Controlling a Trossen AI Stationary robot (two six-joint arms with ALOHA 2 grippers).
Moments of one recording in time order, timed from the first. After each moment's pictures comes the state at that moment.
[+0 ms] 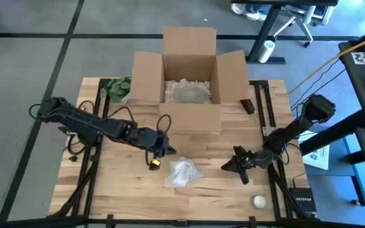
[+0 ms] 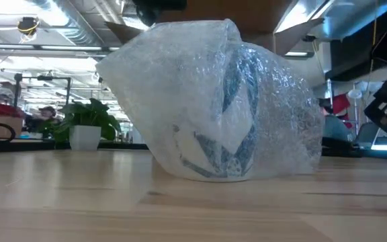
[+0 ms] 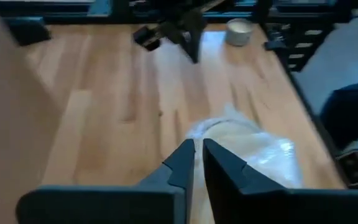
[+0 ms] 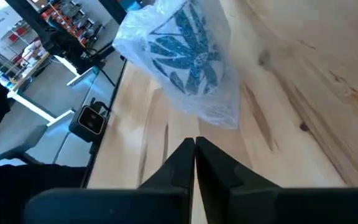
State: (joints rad) left arm -0.28 1.44 1.09 -0.22 -0.11 -0.11; right arm 0.75 1.30 0.09 0.83 0.46 0.83
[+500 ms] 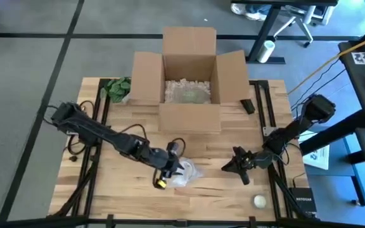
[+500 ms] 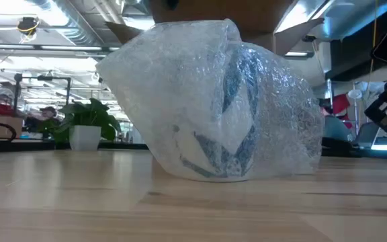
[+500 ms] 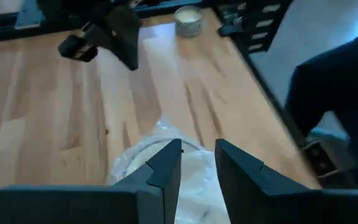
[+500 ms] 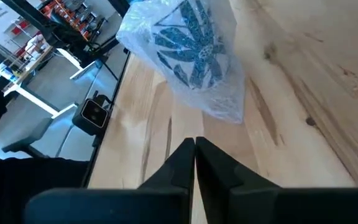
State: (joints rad) left arm -0.37 1.65 1.28 -0.27 -0.16 -0.02; right arm 0.75 1.30 0.09 0.83 0.43 0.83
